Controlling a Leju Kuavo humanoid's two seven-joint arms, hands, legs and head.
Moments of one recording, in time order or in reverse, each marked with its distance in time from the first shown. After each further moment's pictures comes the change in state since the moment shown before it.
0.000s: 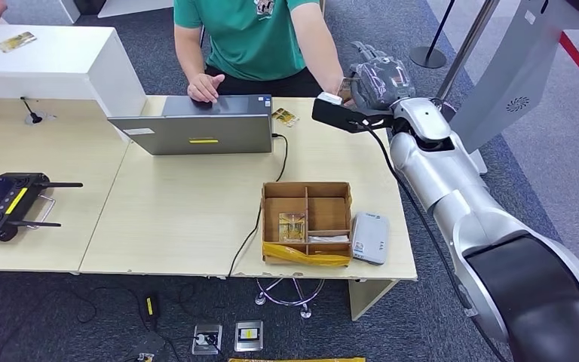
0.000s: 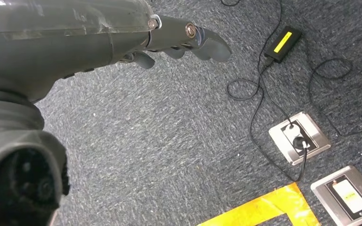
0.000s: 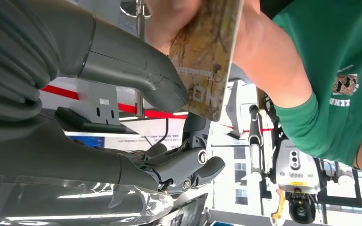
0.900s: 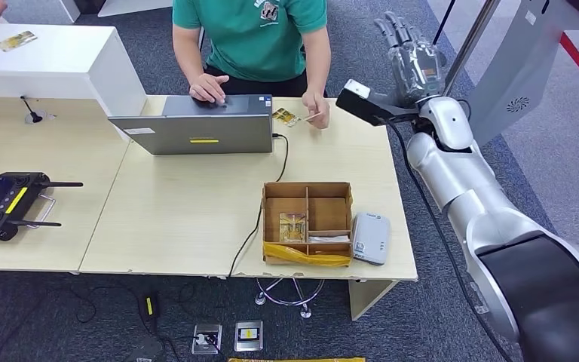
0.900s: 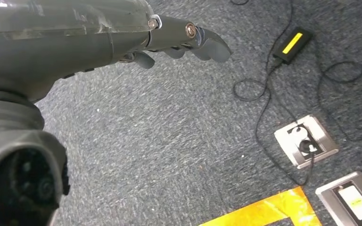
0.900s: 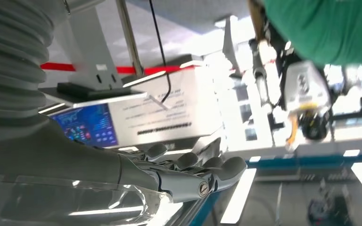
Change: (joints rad) left arm 0.030 0.000 -0.009 0.001 0.052 0.048 -0.023; right arm 0.004 -0.069 -0.025 0.025 -0.102 -0.343 -0.102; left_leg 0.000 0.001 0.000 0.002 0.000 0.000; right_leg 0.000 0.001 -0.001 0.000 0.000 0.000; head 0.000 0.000
